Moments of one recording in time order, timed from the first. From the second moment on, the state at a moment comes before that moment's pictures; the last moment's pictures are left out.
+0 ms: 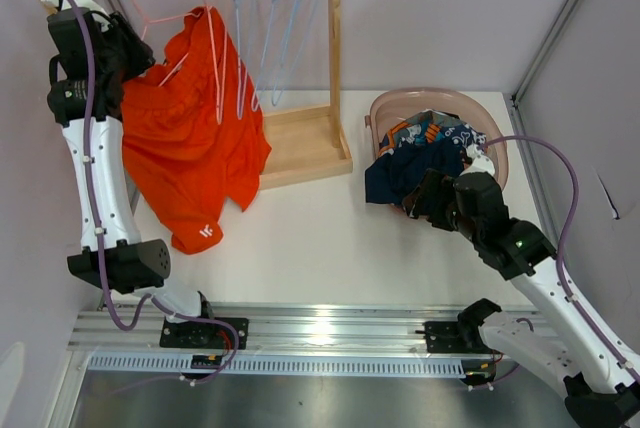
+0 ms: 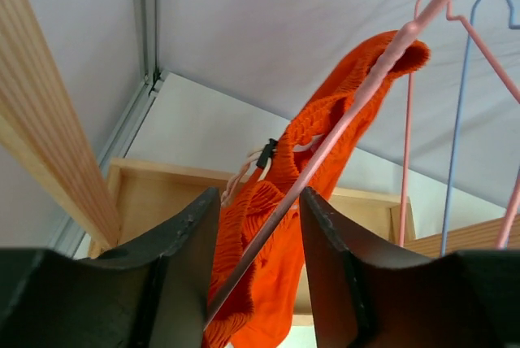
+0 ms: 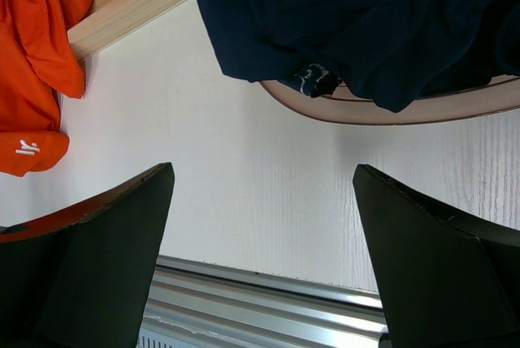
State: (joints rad) left arm 0.22 1.60 2.12 -0.79 0.03 -0.29; right arm 0.55 0.80 0.94 -0.73 0.20 0.68
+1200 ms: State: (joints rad) left arm 0.12 1.45 2.18 -0.82 0.14 -0.38; right arm 0.73 0.96 1.41 -0.64 0.08 0.53
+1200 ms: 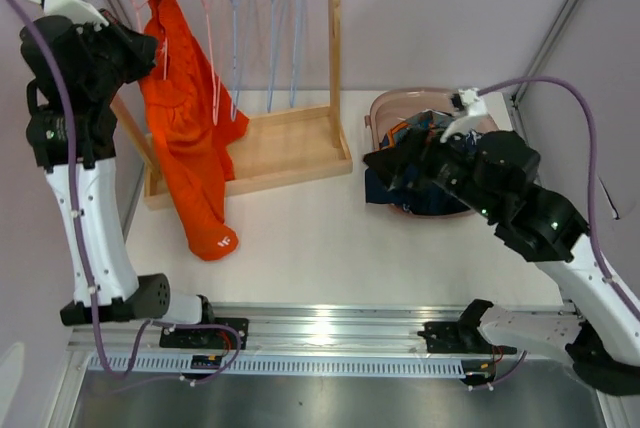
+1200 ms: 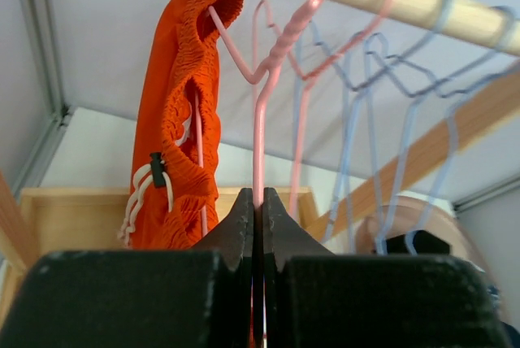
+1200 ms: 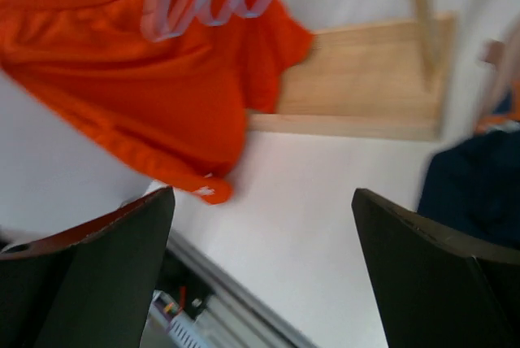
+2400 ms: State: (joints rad) left arm 0.11 1.13 1.88 -0.77 0.25 -0.44; right arm 1.43 2.07 2.38 -0.46 0.42 0.37
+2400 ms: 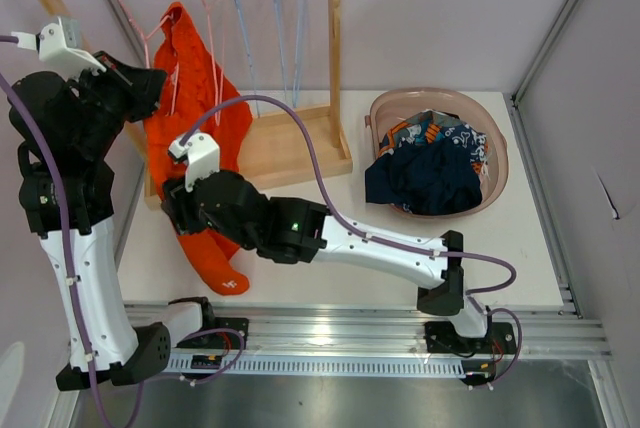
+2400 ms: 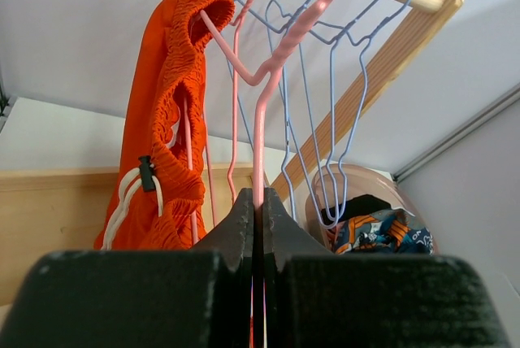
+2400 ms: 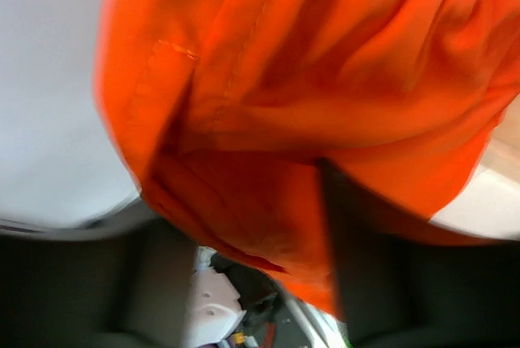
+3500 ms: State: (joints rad) left arm 0.11 0.97 1.76 -0.83 0.21 -0.44; right arm 1.40 2.02 2.20 -0.42 0.63 0.42
